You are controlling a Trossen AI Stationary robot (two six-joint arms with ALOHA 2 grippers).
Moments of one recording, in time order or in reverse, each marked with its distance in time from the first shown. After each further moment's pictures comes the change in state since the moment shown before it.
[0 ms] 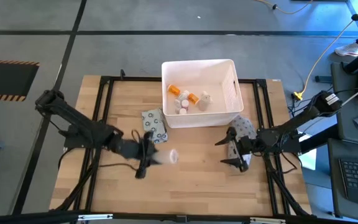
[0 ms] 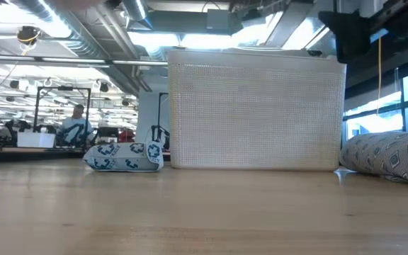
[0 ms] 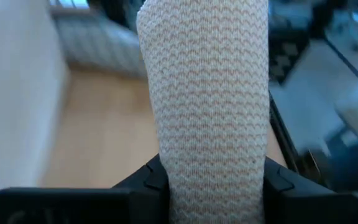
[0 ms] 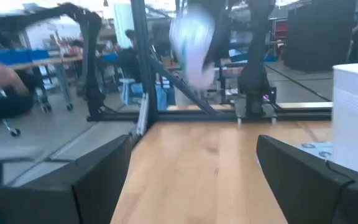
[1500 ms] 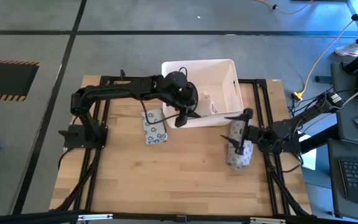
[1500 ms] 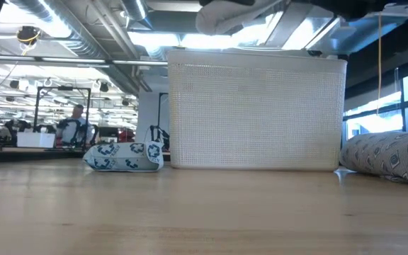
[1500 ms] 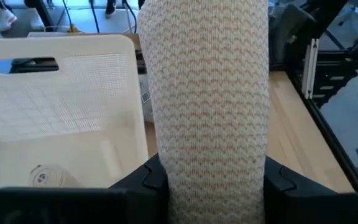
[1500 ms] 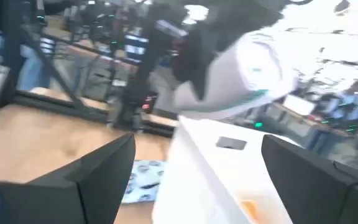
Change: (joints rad) left arm 0.648 0.487 0.763 -0.334 0.602 0.388; right arm -0.013 -0.301 0.200 -0.473 0.430 -0.478
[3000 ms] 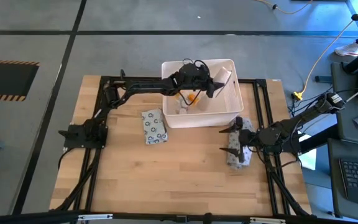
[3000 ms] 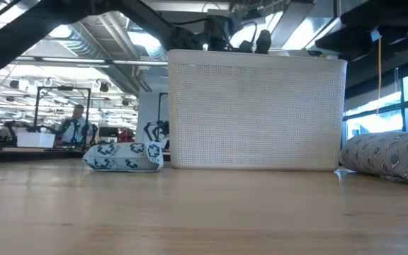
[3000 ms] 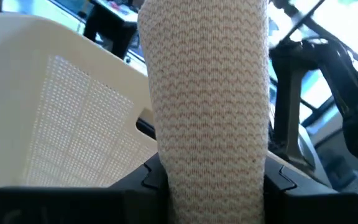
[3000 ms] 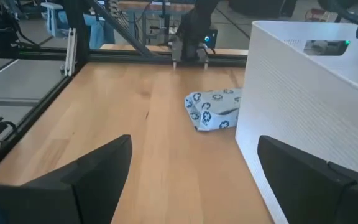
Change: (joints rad) left arm 0.218 0.451 0.000 0.952 -0.068 -0.593; right arm -0.014 0.017 -0.003 -0.359 -0.222 0.498
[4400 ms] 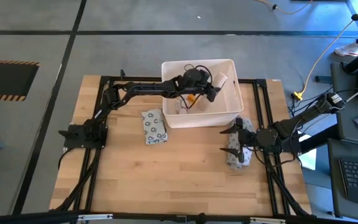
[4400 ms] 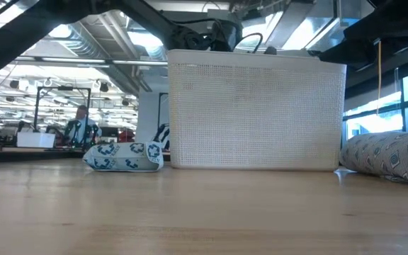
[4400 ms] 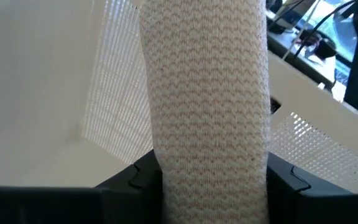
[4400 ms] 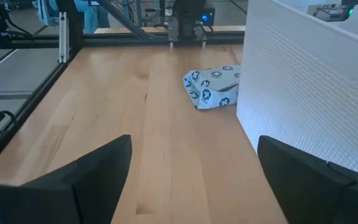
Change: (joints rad) left arm -0.026 0.005 0.000 -0.198 -0.168 0.041; right arm 0.001 0.000 -0.001 -0.089 0.001 0.100
